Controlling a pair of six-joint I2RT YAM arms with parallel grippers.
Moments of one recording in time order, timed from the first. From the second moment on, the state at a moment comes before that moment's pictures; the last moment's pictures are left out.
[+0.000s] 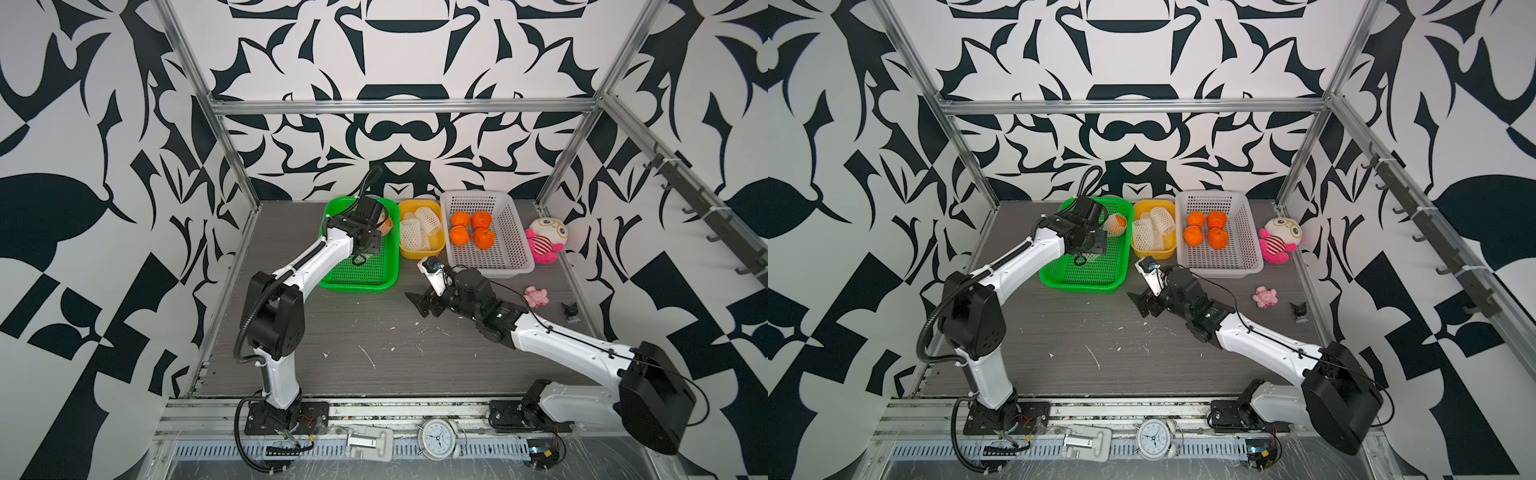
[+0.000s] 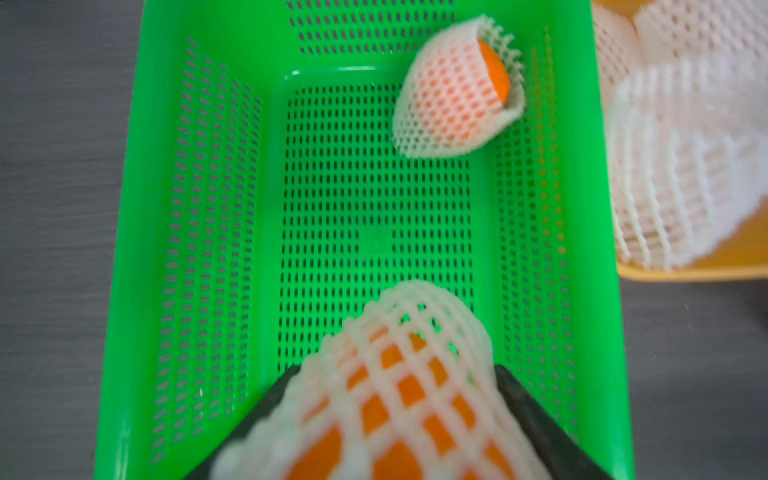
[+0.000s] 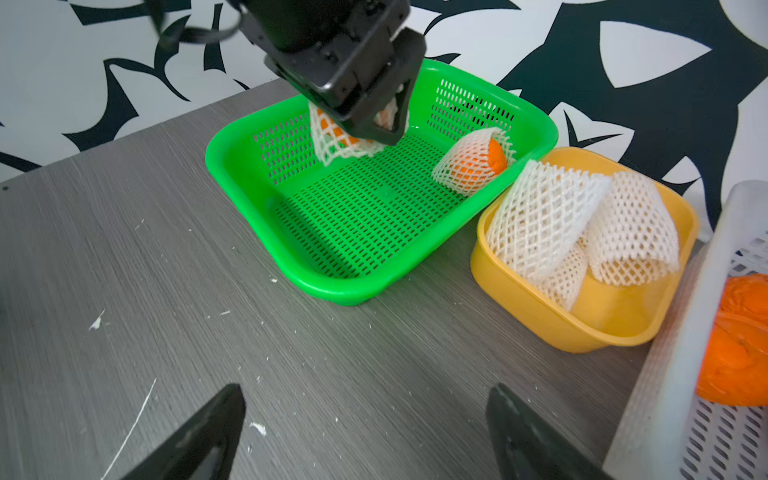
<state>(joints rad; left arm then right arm) -0.54 1.80 1.57 -0.77 -0.25 -0.35 0.73 1.20 0.65 0.12 -0.06 -0.06</state>
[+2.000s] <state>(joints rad) -1.09 1.39 0.68 -0.48 -0.13 -0.57 0.75 1.01 0.44 0.02 0.00 -0.25</state>
